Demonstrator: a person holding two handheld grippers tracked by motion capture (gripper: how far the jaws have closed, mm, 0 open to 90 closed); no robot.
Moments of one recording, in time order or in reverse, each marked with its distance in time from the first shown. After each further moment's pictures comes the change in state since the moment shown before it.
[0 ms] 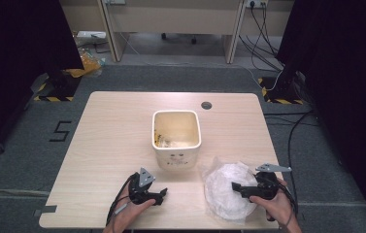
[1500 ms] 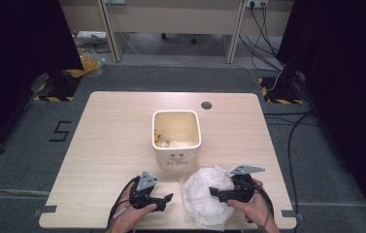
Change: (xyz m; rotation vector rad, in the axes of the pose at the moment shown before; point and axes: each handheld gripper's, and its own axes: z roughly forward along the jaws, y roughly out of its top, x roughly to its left) left arm -0.018 0.005 -0.016 -0.061 -0.168 -0.019; right arm 0.049 0.009 0.031 0.040 0.085 -0.066
